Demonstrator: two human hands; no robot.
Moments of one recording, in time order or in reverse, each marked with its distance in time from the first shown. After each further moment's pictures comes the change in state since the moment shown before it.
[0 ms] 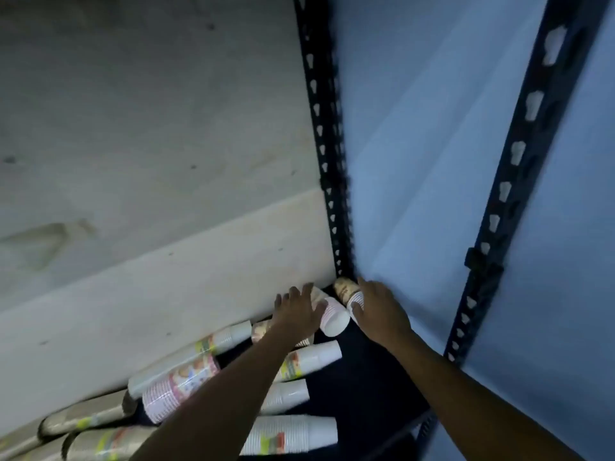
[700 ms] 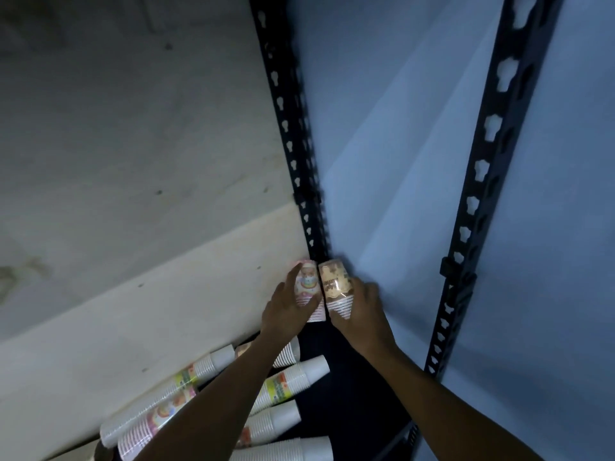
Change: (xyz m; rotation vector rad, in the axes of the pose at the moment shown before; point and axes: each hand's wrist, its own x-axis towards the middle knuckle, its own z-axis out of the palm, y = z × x) left_hand 0.022 0.011 -0.032 -0.625 0.117 0.082; right_hand -0.007 -0.021 -0.011 0.369 0.269 0.100
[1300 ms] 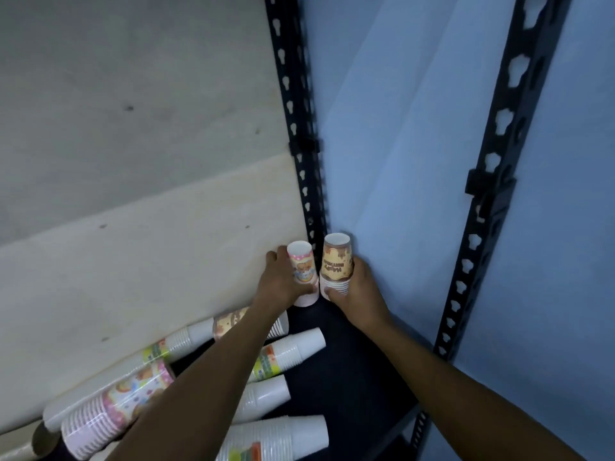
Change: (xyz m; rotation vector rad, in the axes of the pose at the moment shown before) left_hand 0.022 -0.044 0.048 0.072 0.057 0.065; right_hand 0.013 0.070 0.062 0.113 0.062 -0.090
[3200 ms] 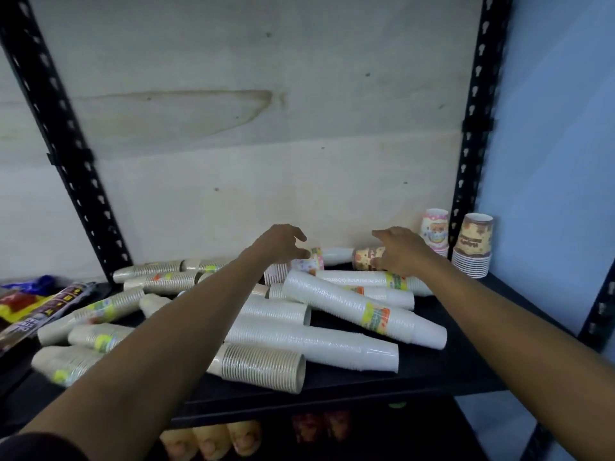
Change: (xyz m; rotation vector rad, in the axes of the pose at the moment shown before) left_hand -0.209 -0.139 -0.194 0.359 0.037 -0.277; right_hand -0.055 -0.136 0.080 -0.693 -0.535 -0.536
